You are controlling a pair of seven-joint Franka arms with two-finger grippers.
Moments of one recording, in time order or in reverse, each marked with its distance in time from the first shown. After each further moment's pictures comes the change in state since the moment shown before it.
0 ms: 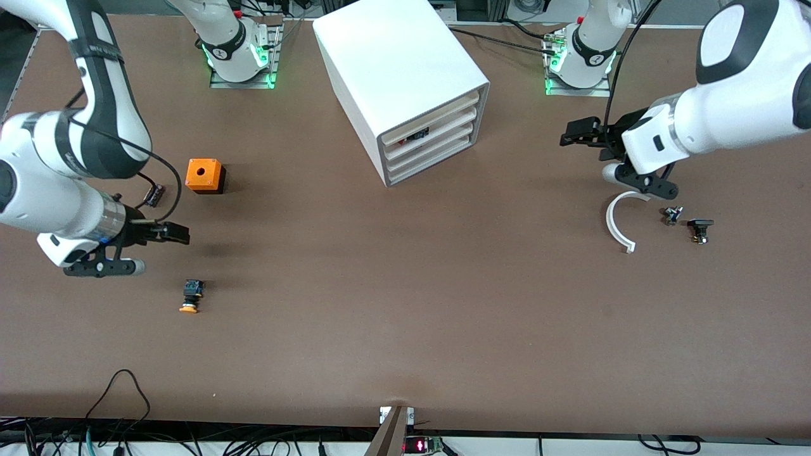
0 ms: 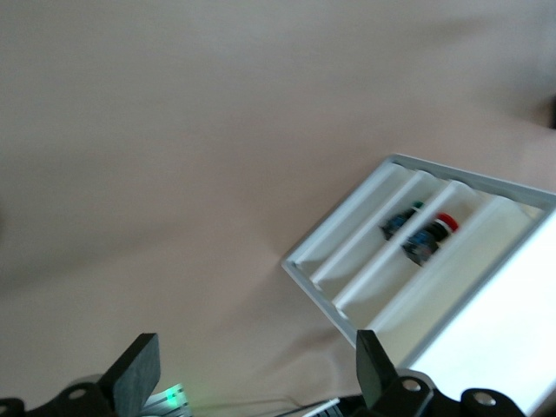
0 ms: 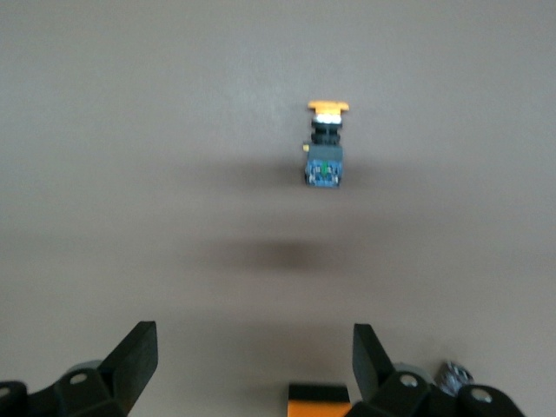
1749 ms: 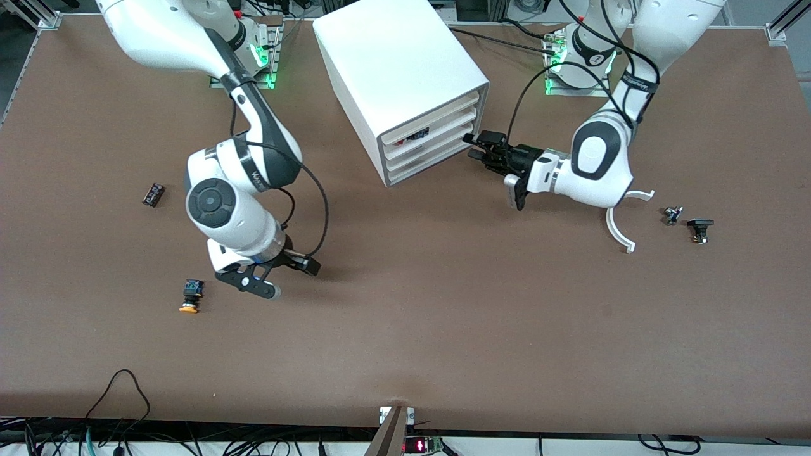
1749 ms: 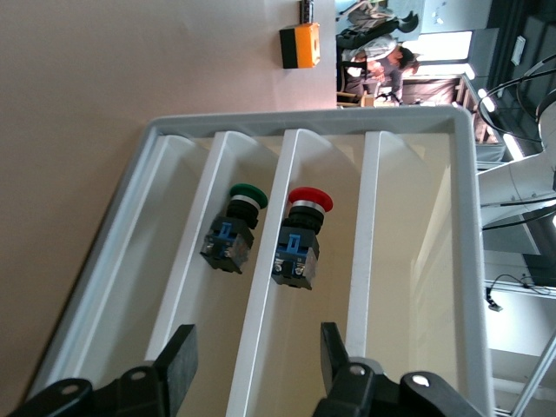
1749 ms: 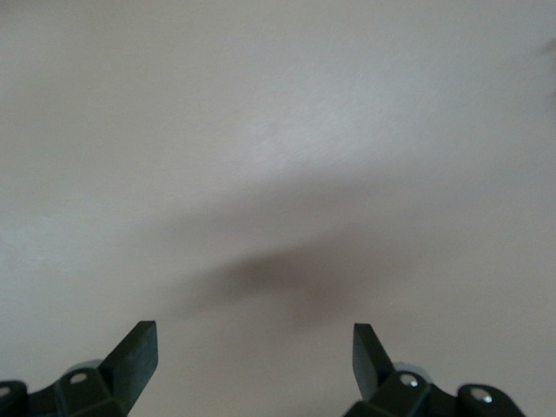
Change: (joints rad) left arm -0.016 0.268 -0.139 -0.495 -0.780 0.267 0.850; right arm 0.382 0.238 0.011 0.233 -0.026 0.127 0.814
